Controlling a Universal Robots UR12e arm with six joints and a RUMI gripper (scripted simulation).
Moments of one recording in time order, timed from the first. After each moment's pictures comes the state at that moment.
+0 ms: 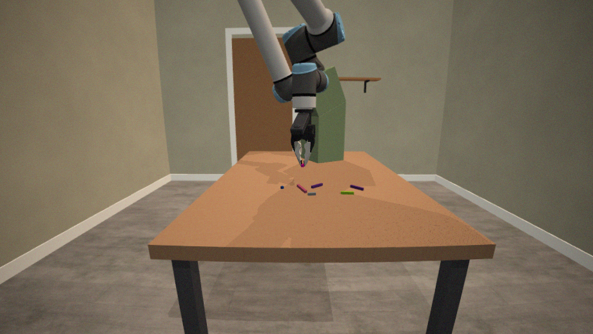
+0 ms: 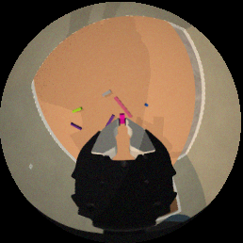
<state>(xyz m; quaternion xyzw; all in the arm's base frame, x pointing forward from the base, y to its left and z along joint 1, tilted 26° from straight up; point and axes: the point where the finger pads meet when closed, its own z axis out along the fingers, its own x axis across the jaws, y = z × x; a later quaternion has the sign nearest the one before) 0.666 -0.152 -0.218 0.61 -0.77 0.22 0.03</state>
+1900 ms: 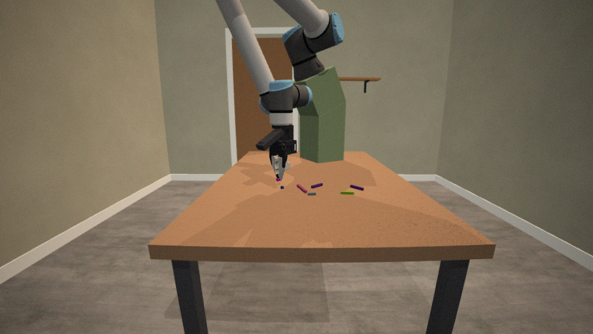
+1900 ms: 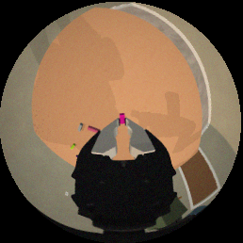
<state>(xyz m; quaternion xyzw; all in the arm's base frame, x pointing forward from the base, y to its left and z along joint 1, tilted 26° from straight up) 0.671 -0.265 -0.238 0.40 -0.89 0.22 -0.03</state>
